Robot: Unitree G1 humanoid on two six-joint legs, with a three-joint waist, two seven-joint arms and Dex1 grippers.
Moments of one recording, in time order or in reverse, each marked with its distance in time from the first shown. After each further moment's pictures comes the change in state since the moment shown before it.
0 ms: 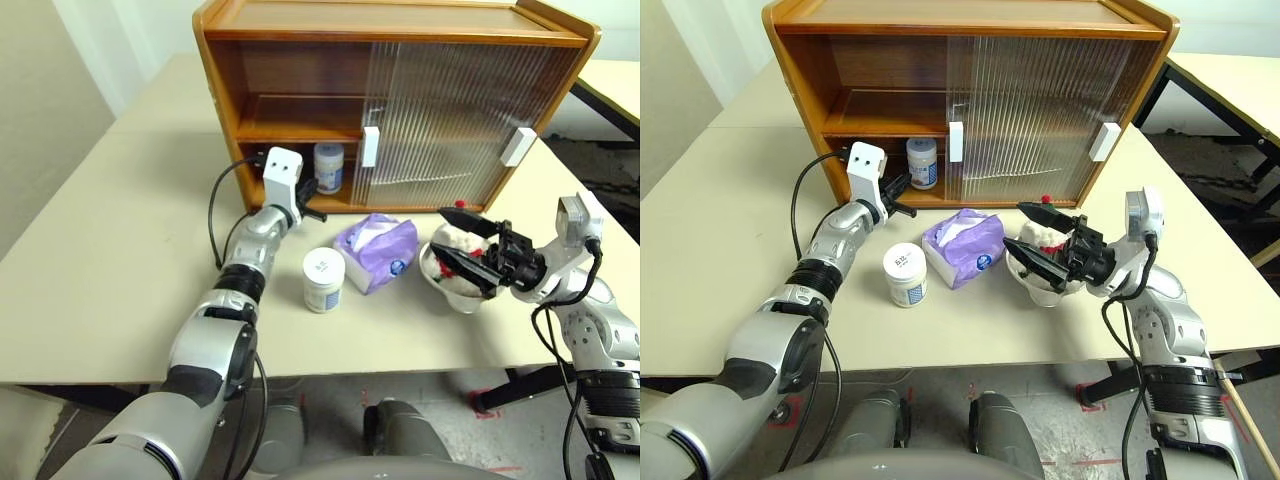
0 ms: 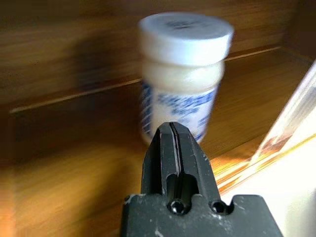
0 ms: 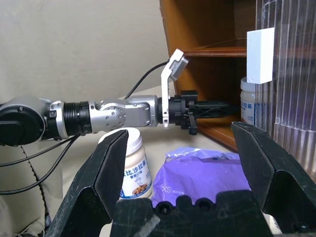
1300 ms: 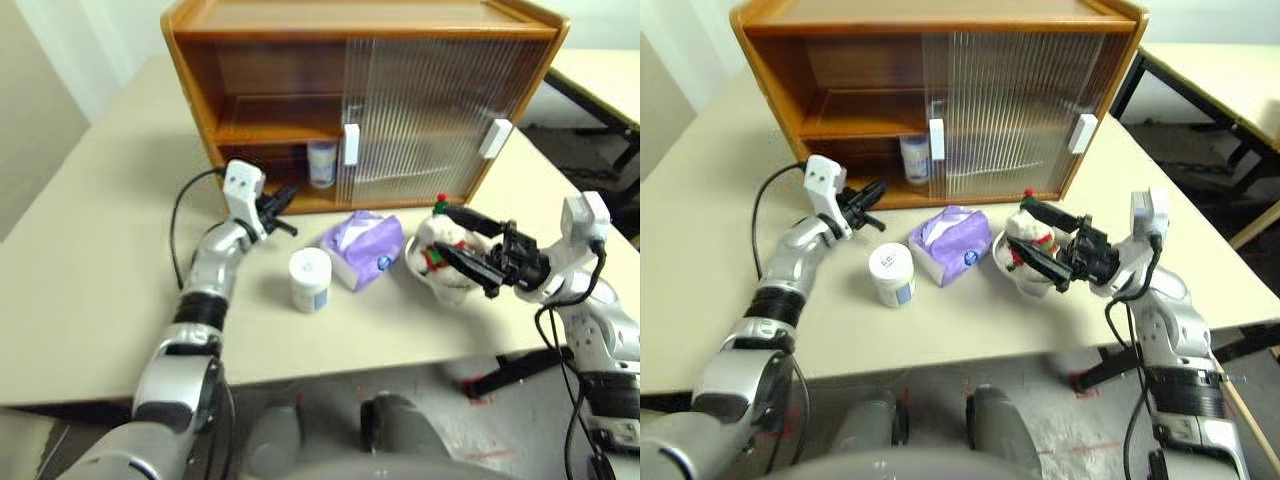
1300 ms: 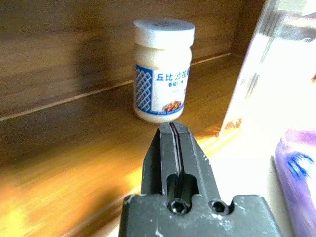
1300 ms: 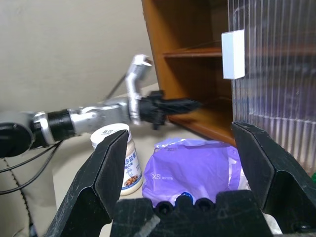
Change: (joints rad) left arm 0.285 0.190 0.021 -0.438 -0.172 0.064 -0.350; right arm 0.004 -0.004 -0.008 0.007 0.000 -0.004 -0.001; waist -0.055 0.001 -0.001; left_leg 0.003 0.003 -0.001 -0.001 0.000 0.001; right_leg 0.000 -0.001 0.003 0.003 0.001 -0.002
